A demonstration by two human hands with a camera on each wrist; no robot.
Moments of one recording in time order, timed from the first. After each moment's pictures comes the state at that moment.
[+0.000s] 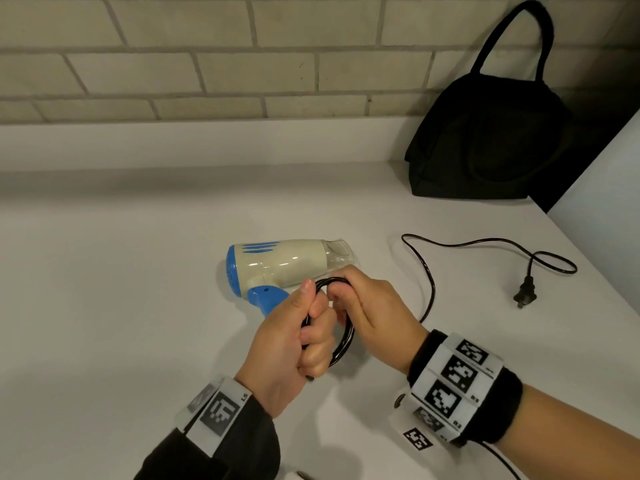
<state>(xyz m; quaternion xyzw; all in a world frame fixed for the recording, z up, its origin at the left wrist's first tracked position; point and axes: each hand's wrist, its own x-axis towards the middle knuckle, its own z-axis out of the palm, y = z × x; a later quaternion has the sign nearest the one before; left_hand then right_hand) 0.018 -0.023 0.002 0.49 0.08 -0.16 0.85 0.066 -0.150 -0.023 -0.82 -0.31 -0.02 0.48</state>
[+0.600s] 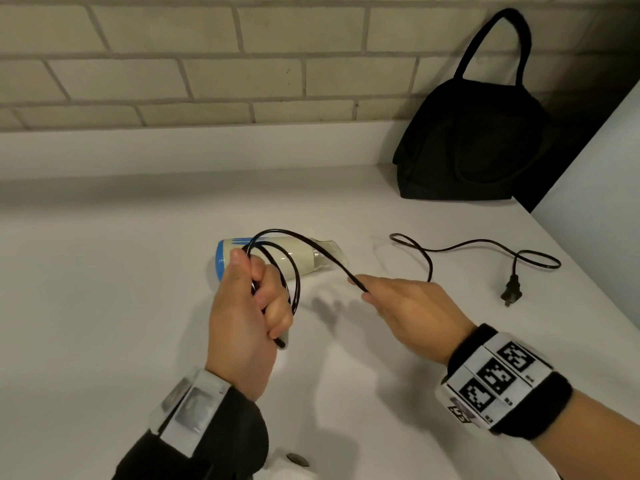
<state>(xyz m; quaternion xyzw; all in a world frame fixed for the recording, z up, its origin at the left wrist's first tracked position) 0.032 -0.012 0.018 0.47 0.10 0.05 0.87 0.071 -0.201 -0.020 -0.94 -0.31 -0.05 0.13</state>
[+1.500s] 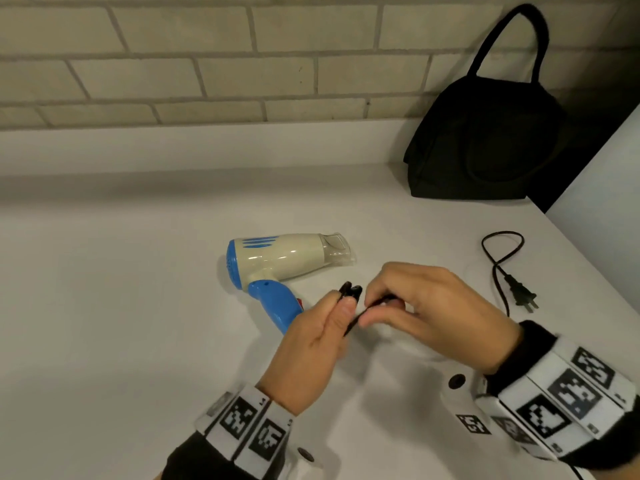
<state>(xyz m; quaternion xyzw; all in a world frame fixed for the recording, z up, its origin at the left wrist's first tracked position) 0.016 -0.035 -0.017 0.78 -0.10 -0.01 0.62 0.057 -0.195 0.024 -0.87 -0.38 -0.05 0.30</state>
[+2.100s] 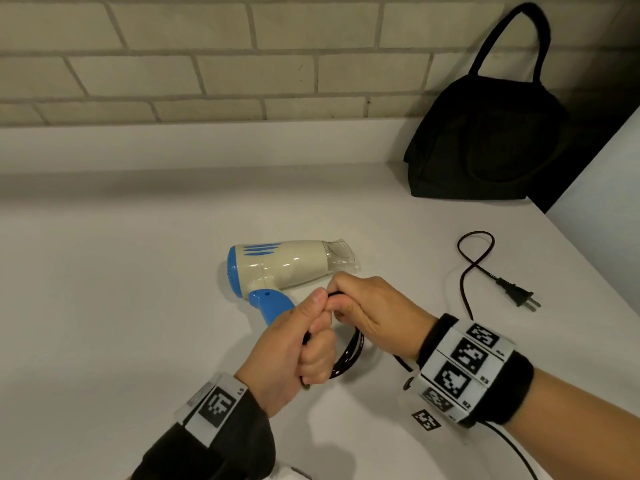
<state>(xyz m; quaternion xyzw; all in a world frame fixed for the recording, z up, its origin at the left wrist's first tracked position) 0.018 -0.020 -0.006 0.55 0.04 -0.21 0.81 0.074 -0.156 -0.013 -0.81 -0.39 0.05 0.43</state>
